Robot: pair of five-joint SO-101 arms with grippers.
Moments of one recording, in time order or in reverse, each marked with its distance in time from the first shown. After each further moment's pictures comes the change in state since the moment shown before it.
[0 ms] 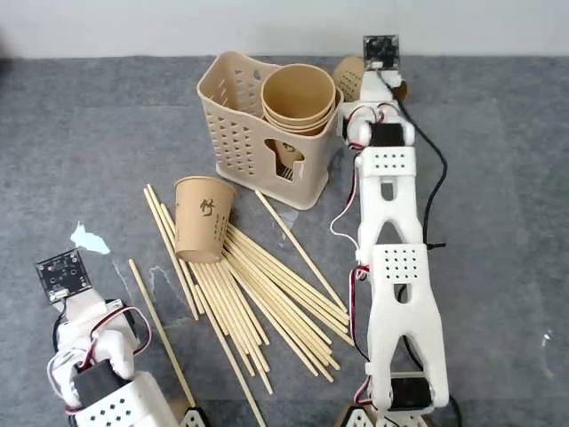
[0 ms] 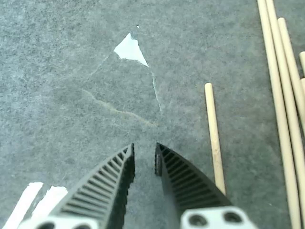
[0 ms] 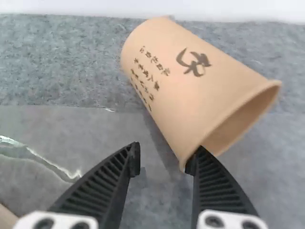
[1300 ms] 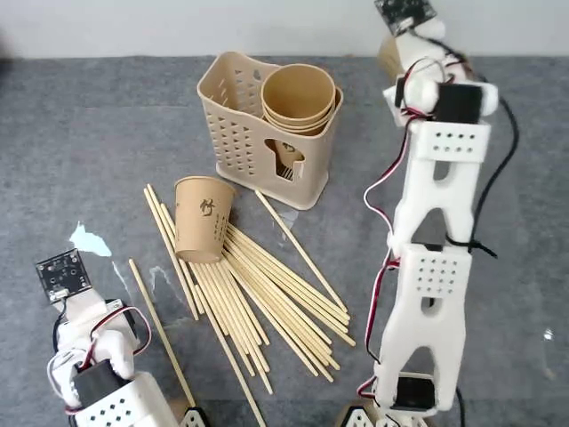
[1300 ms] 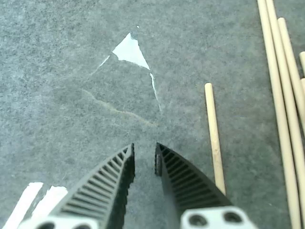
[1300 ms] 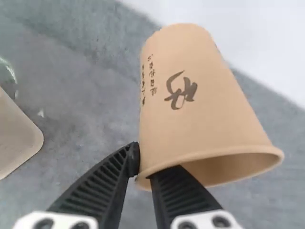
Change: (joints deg) left arm 0.0 0.0 0.0 0.0 0.0; right arm 6.7 -33.5 0.0 37.5 30.9
